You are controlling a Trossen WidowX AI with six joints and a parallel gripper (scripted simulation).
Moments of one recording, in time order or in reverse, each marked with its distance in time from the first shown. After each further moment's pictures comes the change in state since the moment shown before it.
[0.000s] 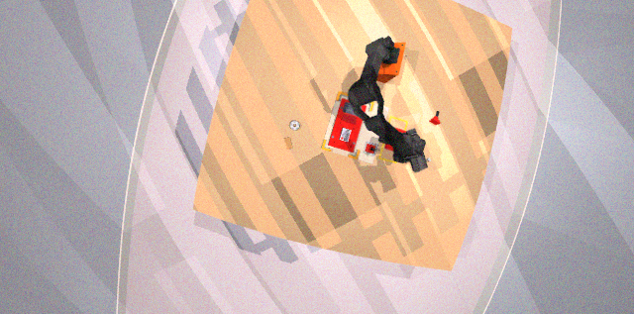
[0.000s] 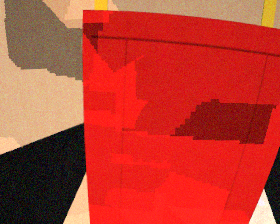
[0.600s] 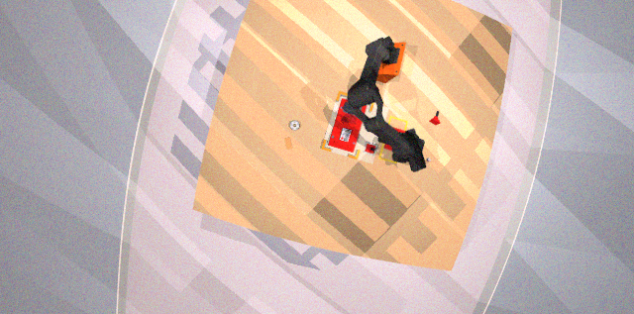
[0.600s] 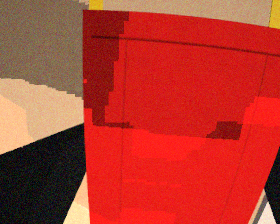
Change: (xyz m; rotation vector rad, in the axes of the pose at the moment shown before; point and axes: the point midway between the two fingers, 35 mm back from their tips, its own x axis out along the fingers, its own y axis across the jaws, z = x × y) arm 0.009 0.000 0.000 0.000 0.000 0.000
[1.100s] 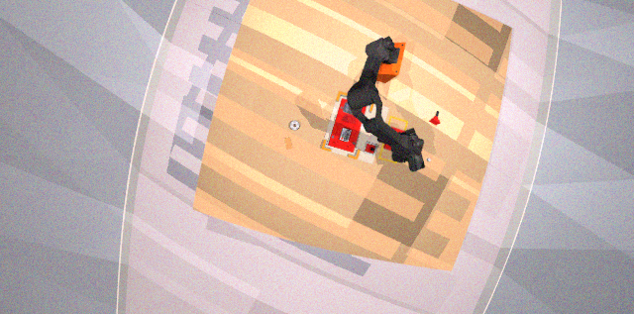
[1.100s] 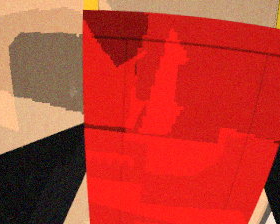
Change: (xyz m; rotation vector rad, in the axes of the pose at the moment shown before) arm 0.007 0.000 0.000 0.000 0.000 -0.001
